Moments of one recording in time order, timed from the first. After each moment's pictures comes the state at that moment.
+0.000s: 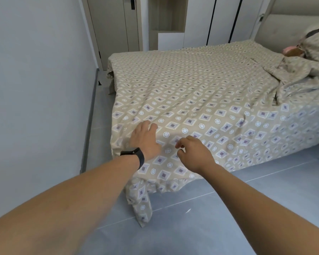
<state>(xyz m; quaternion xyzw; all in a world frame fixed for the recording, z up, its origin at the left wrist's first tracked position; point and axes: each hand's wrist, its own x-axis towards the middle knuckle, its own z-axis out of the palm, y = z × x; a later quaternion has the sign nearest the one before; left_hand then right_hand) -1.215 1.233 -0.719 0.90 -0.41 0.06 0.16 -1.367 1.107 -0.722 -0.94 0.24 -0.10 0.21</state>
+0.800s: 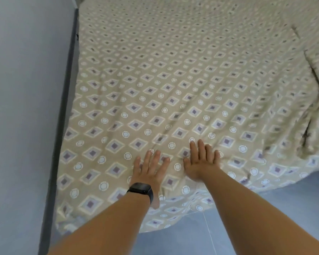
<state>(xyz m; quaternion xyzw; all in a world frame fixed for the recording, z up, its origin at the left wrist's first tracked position) -1.148 1.031 -0.719 0.85 -0.43 -0.27 -0.16 -1.222 0.846 -0.718 -0.88 0.36 0.30 0.14</state>
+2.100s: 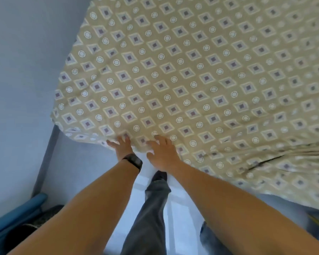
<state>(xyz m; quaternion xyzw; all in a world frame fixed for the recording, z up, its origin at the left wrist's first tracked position) -1.249 0.902 -0.642 0.80 -0.03 -0.51 -0.31 -1.270 0.759 -0.656 -0.86 -0.02 0.43 0.27</state>
